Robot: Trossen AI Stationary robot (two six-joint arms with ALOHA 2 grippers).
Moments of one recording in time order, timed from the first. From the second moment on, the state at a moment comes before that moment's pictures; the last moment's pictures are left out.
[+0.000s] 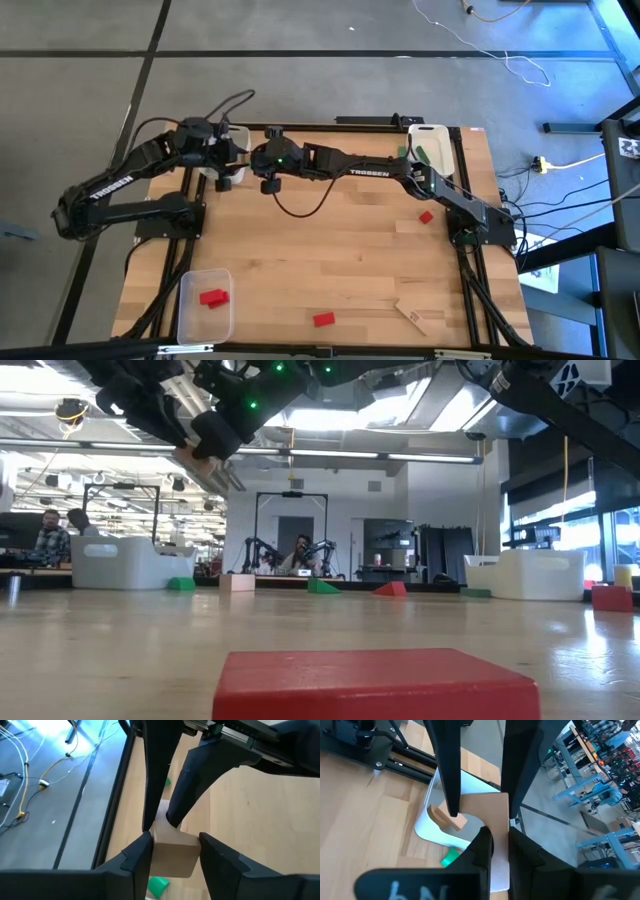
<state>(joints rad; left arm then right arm) 0.59 0.75 0.84 -0.70 0.09 0.53 -0.11 2.42 2.36 -0.38 0.31 -0.56</state>
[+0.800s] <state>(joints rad) 0.51 0.76 0.84 -0.70 -0.04 0.55 -0.11 2.42 2.36 -0.38 0.35 -0.56</state>
